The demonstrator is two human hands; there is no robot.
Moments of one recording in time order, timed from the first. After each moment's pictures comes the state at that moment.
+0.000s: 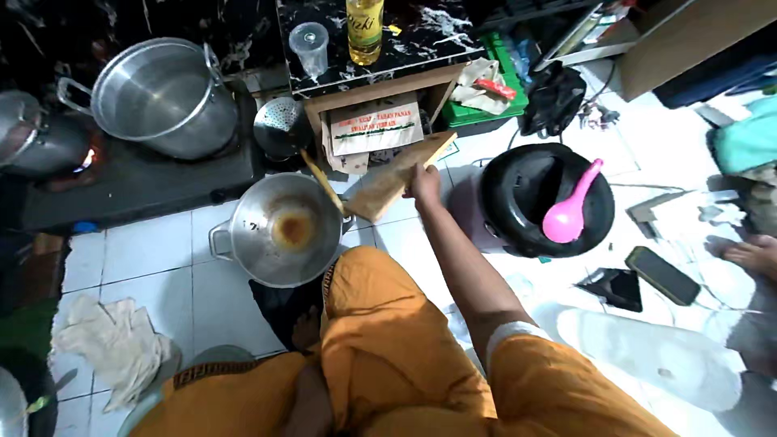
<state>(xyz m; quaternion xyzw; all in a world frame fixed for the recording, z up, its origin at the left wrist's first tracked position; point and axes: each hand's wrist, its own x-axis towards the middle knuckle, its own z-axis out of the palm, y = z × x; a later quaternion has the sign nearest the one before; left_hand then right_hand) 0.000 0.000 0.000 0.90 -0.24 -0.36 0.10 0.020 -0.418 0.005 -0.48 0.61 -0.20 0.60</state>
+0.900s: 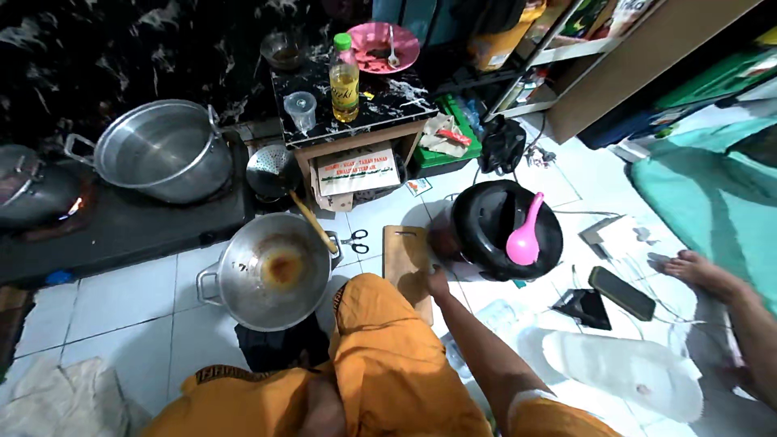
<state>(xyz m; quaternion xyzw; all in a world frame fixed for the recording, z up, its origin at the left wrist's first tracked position) 0.001 -0.076 0.102 0.72 -0.33 -0.58 -0.18 -0.145 -0.371 -0.130 -0.55 0.68 0.02 0.48</state>
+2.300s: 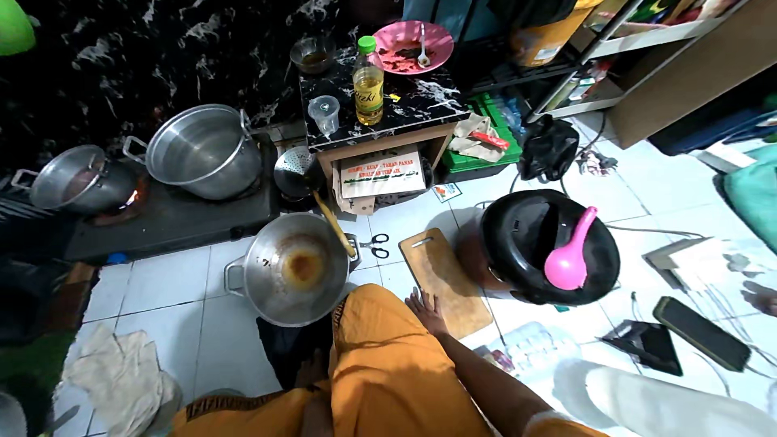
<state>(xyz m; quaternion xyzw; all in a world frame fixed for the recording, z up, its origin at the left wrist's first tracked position) 0.014 -0.009 -0.011 0.88 -0.23 -0.41 0.06 -0.140 -0.292 -0.172 -0.87 0.30 0.26 0.29</state>
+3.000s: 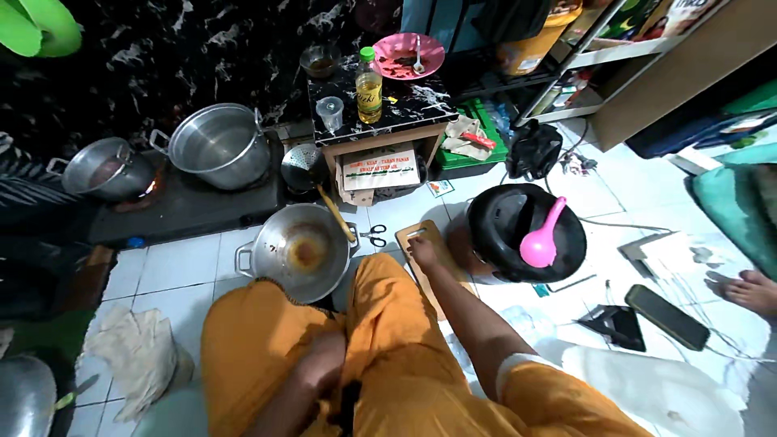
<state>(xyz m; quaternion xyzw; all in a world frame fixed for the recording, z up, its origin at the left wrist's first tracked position) 0.025 -0.083 0.135 0.73 -0.41 -0.54 -0.14 -0.054 -0.383 -0.084 -0.59 0.55 -0.02 0.59</state>
